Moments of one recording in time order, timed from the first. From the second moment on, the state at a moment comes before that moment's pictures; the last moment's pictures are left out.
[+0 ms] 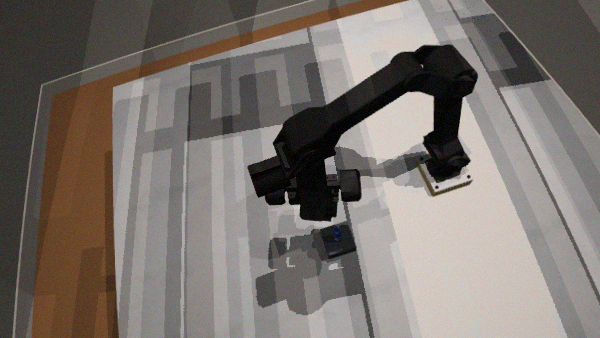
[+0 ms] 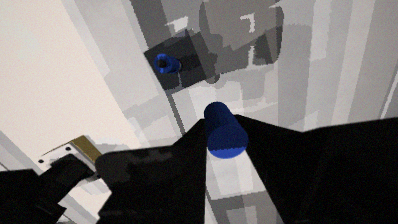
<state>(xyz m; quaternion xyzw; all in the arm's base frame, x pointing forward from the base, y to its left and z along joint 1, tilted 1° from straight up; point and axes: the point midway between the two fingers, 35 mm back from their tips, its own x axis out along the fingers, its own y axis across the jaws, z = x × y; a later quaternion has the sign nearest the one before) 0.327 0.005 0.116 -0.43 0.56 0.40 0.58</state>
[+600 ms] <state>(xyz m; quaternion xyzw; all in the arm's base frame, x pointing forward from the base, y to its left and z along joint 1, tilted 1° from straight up) 0.308 0.067 0.143 -0.42 0.56 0.40 0.58</state>
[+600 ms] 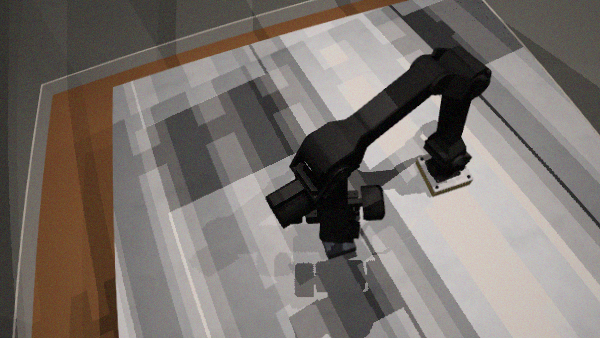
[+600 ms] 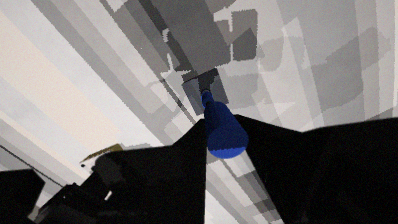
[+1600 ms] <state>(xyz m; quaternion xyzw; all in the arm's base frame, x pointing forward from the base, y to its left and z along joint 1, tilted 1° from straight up) 0.306 0.075 0.120 -0.42 0.56 0.40 0.58</state>
